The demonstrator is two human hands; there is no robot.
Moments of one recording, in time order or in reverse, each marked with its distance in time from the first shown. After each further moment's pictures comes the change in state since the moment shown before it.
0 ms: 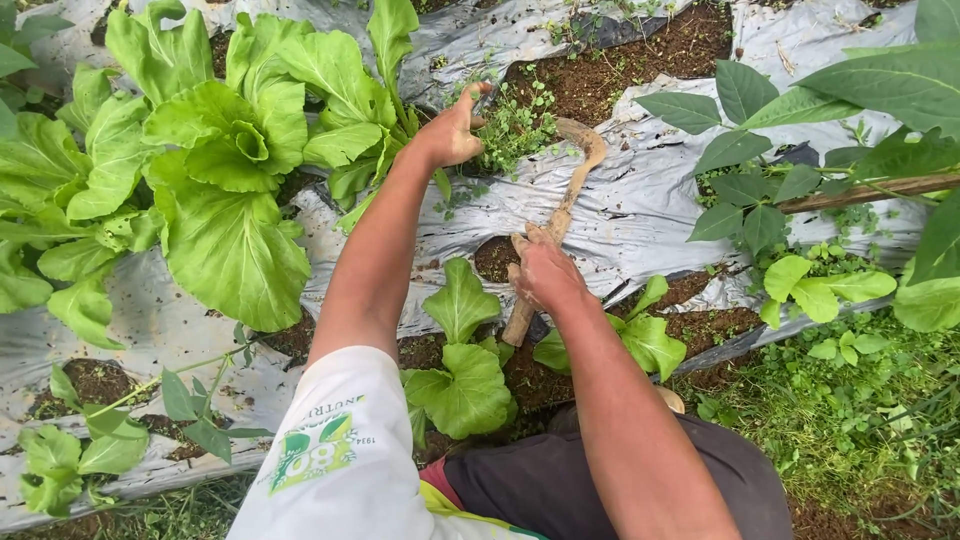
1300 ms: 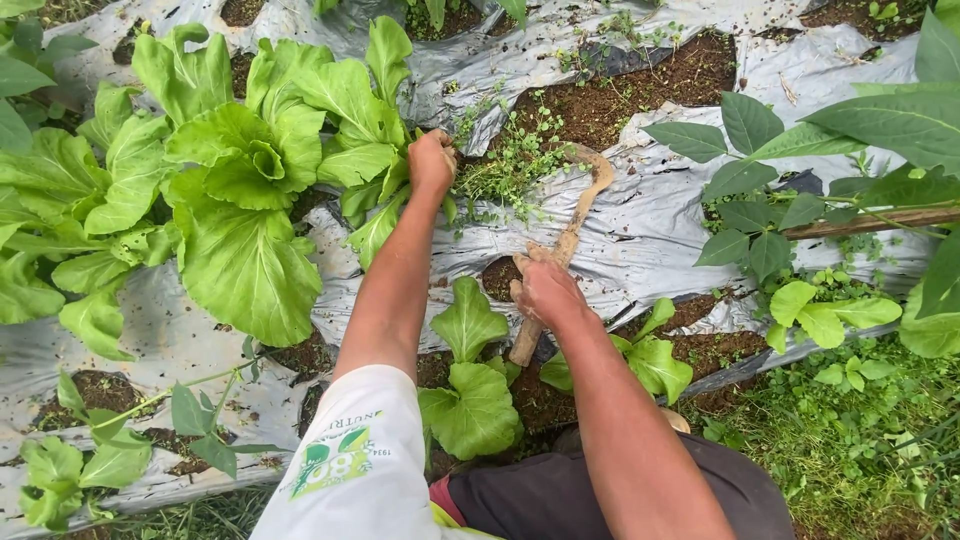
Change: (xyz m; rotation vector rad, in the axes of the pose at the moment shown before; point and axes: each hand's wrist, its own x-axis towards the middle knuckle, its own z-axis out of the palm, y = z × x) left_hand 0.087 -0.125 0.069 -0.338 0.649 -0.208; right_hand 0.004 -0.004 -0.008 -0.151 0.042 -0.083
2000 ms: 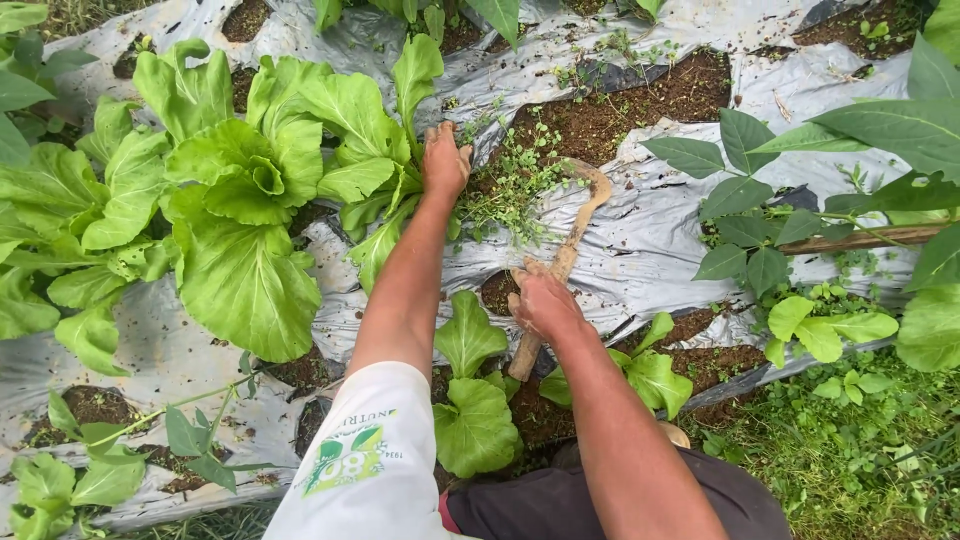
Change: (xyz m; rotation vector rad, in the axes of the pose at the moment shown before) left_hand 0.015 0.015 0.008 0.125 0.032 0.306; right_hand 0.000 -0.009 0.003 0.113 -0.006 0.057
